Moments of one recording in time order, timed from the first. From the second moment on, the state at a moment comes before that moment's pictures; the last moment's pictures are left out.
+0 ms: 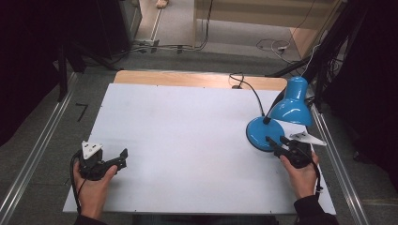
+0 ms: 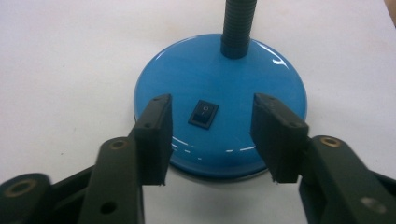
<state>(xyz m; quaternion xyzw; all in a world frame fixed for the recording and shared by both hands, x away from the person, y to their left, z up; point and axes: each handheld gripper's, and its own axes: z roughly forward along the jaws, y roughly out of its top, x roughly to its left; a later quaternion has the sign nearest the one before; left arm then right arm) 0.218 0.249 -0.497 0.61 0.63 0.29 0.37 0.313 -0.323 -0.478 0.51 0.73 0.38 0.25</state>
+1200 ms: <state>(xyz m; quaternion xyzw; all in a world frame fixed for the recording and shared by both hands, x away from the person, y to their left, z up) 0.219 0.249 -0.498 0.61 0.64 0.29 0.37 0.337 -0.309 -0.491 0.51 0.74 0.37 0.25</state>
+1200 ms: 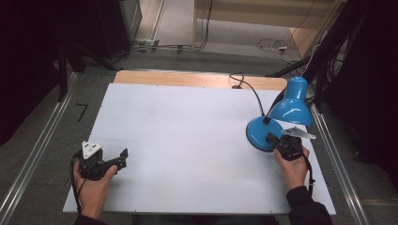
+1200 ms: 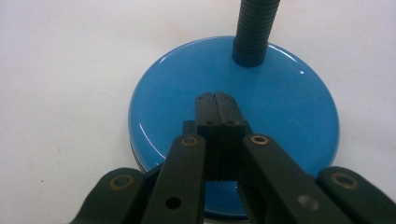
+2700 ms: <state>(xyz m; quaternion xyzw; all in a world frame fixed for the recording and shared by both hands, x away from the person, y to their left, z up) 0.217 0.250 -0.497 0.61 0.64 0.29 0.38 0.335 -0.311 -0.495 0.51 0.74 0.37 0.25</state>
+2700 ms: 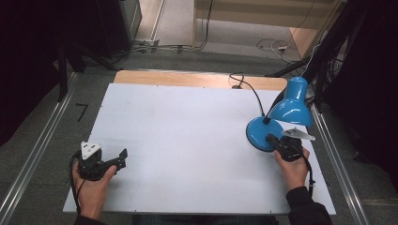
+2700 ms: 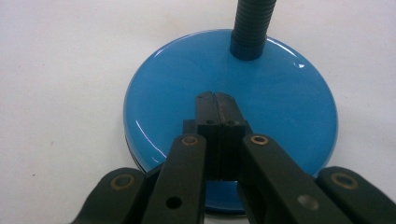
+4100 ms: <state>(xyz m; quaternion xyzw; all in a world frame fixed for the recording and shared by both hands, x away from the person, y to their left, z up) 0.217 0.250 -0.496 0.61 0.64 0.29 0.38 0.330 -0.307 -0.496 0.49 0.75 0.36 0.26</state>
